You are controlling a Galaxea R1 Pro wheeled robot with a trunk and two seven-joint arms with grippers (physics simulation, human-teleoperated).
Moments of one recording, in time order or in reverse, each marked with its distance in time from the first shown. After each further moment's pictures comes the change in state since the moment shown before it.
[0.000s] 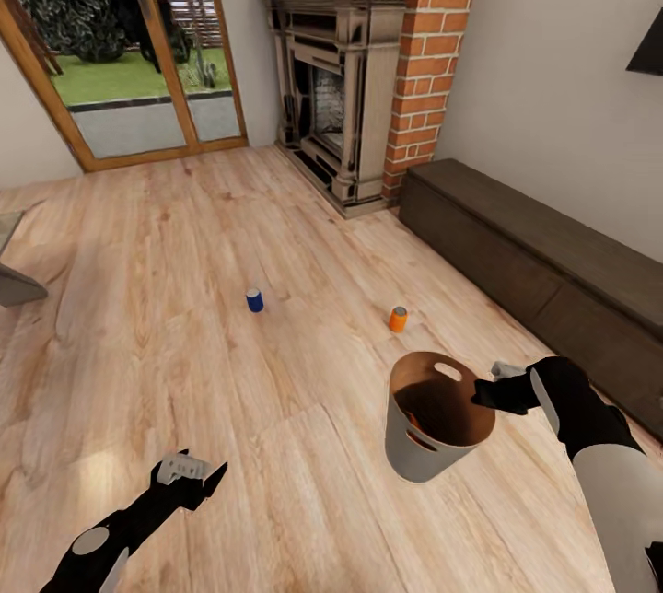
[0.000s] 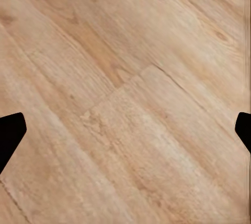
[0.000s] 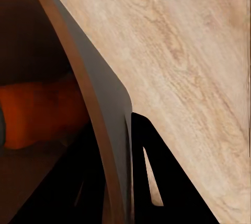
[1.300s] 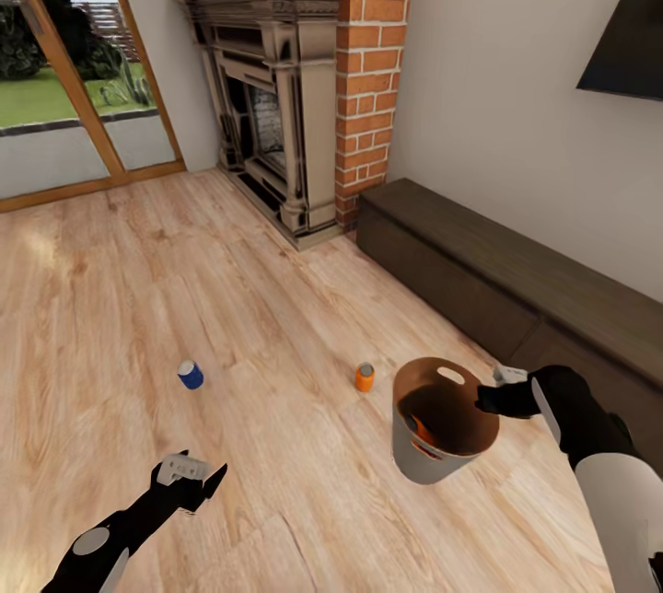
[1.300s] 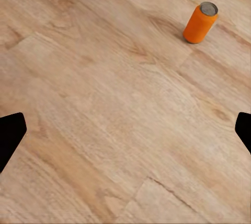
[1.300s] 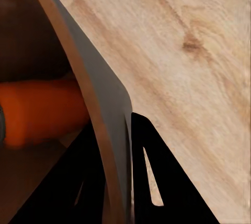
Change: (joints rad) left arm 0.000 0.000 -0.001 0.003 -0.008 0.002 0.001; right arm 0.028 -0.001 -0.005 0.002 0.046 -0.080 0.003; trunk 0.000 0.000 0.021
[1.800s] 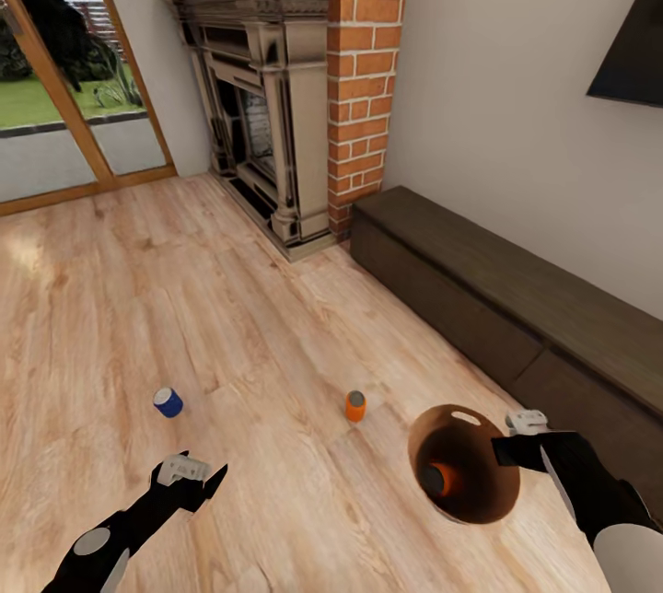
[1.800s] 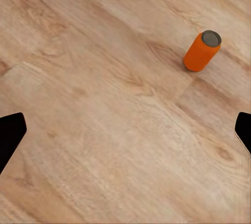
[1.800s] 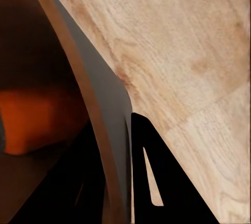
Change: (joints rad) left arm 0.000 -0.001 -0.002 0.002 -0.002 0.002 0.002; right arm 0.197 0.000 -0.012 0.027 0.130 -0.361 -0.074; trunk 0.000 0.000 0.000
